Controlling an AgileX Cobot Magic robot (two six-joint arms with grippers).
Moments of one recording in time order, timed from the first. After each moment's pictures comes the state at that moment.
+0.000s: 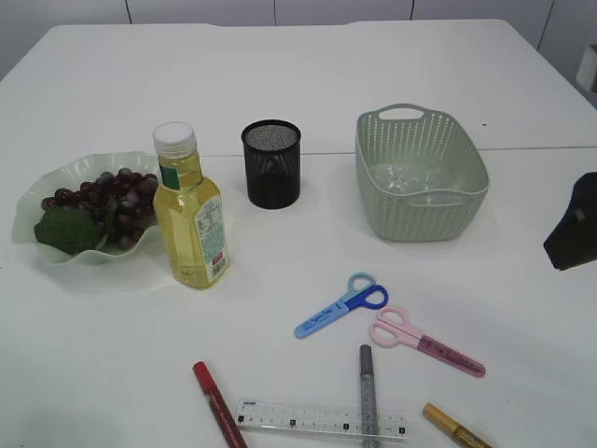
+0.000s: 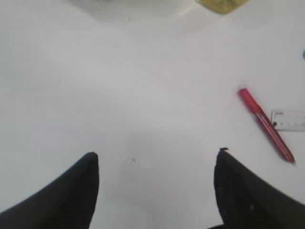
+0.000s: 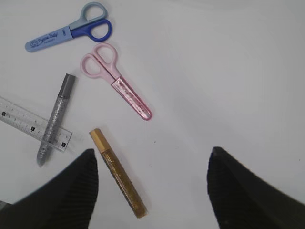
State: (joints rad) left arm -0.13 1.20 -0.87 -0.18 0.98 -0.05; right arm 0.16 1.22 -0.98 0.14 1.03 -0.15
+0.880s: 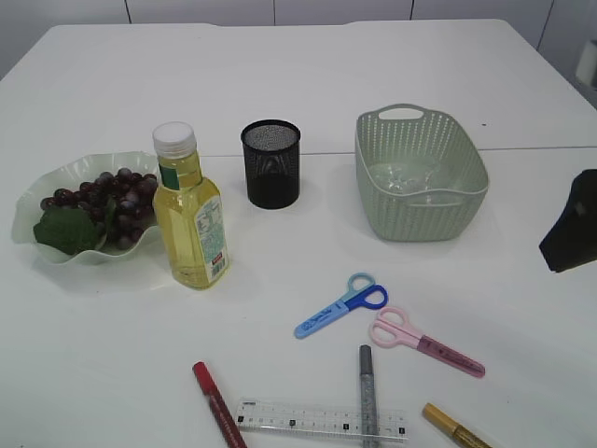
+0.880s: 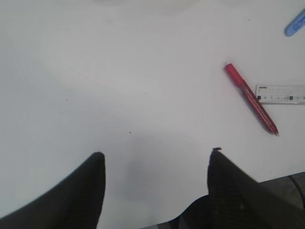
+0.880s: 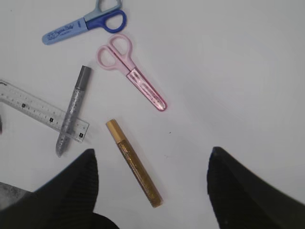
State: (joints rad) left arm -0.13 1.08 -0.89 -0.19 1.12 -0.05; right arm 0.16 1.22 -1.00 0.18 1.08 -0.15
